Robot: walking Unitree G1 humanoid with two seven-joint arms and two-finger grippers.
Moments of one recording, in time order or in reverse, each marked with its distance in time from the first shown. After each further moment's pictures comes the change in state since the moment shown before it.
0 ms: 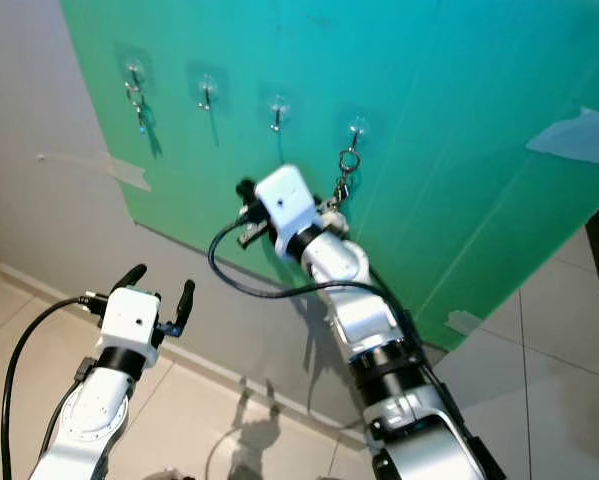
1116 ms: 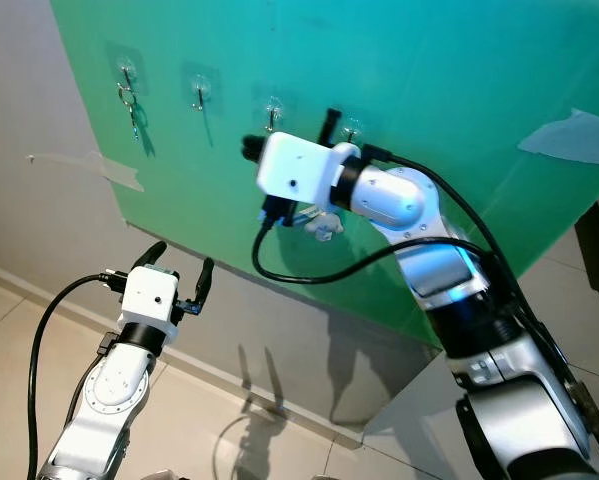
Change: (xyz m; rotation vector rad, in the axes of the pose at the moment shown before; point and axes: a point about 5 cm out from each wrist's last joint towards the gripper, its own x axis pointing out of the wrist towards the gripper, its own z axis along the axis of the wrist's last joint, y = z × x) left arm 0.024 -0.013 0.016 -0.035 -0.083 -0.026; right arm -0.016 -0.042 0.077 -0.724 -0.034 0.289
